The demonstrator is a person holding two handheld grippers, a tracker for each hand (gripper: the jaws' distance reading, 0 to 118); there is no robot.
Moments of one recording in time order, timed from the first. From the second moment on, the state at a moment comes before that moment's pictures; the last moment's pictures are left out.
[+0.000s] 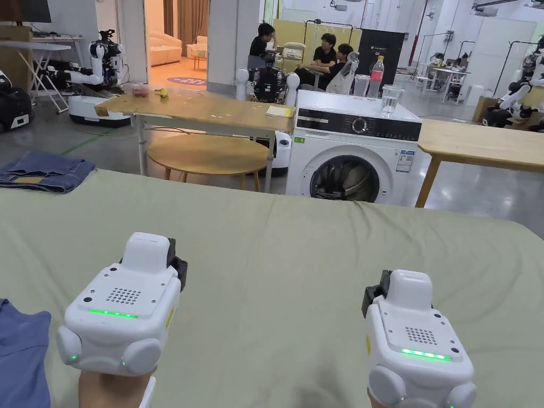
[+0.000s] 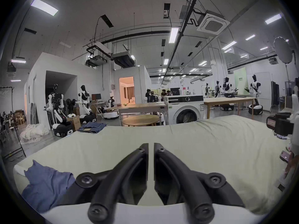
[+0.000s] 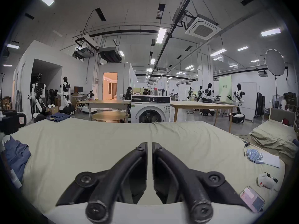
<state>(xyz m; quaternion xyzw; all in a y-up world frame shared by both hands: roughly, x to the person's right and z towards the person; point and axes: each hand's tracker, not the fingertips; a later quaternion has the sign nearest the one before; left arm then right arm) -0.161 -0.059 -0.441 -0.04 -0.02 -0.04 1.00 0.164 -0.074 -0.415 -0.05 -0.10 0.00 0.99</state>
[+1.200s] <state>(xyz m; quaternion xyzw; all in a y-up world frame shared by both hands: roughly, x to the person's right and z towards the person) -0.419 -0.052 -0.307 -0.19 0.21 0.03 0.96 -0.060 -0.075 -0.418 -0.07 0.14 0.02 0.99</state>
